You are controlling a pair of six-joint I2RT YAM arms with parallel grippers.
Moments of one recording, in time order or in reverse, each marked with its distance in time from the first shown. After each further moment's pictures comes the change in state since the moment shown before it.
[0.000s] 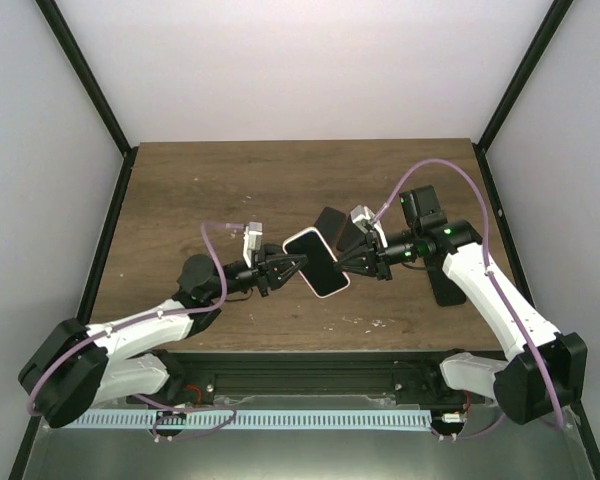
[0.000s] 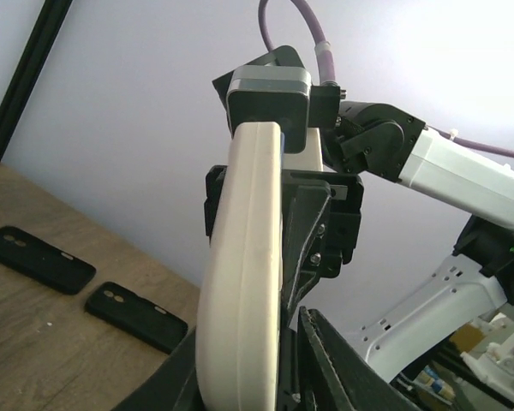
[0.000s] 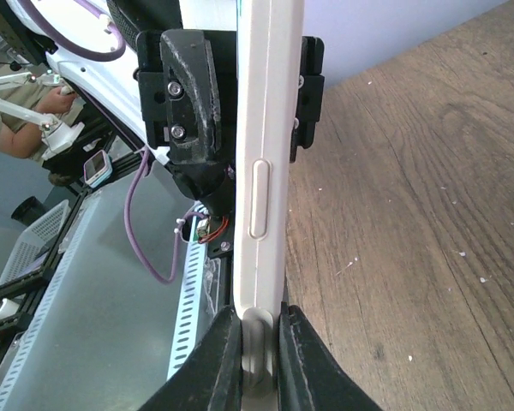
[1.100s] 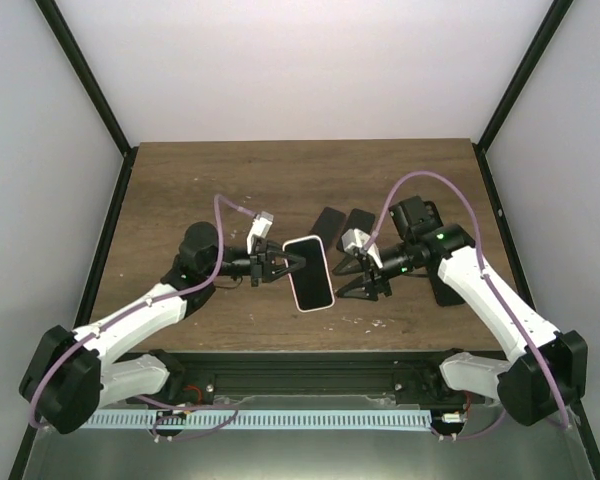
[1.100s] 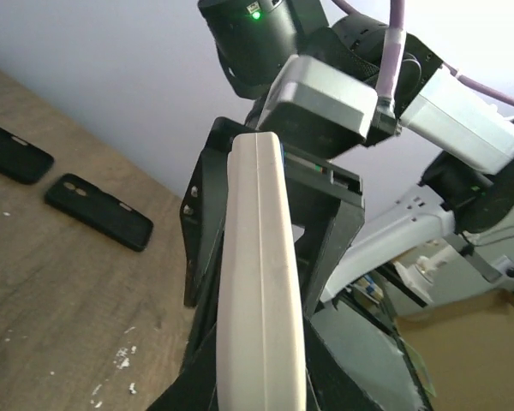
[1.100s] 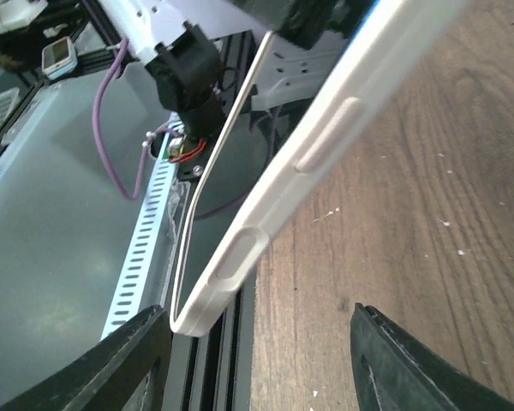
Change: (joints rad) left arm 0.136 -0.007 0.185 -0.449 0.350 0.020; right arm 0.057 -0.003 -0.027 -0.145 0.133 -0.351
